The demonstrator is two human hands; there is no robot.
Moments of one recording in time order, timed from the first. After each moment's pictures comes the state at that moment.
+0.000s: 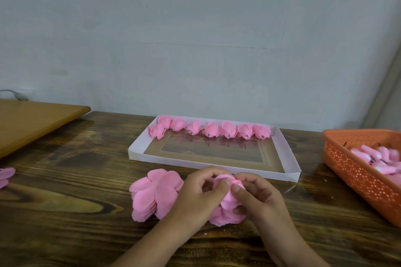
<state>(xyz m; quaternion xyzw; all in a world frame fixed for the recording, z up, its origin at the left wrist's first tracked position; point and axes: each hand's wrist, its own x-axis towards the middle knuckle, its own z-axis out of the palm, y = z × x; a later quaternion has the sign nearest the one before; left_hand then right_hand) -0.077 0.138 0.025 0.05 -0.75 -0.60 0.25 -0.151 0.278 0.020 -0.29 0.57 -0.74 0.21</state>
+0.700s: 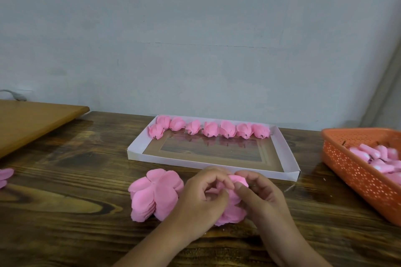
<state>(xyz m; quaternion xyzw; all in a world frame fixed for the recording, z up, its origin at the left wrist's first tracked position) -0.074 0.139 0.019 0.02 -0.79 -0.55 0.27 -0.154 0.278 0.019 -0.27 0.56 -0.76 0.19</state>
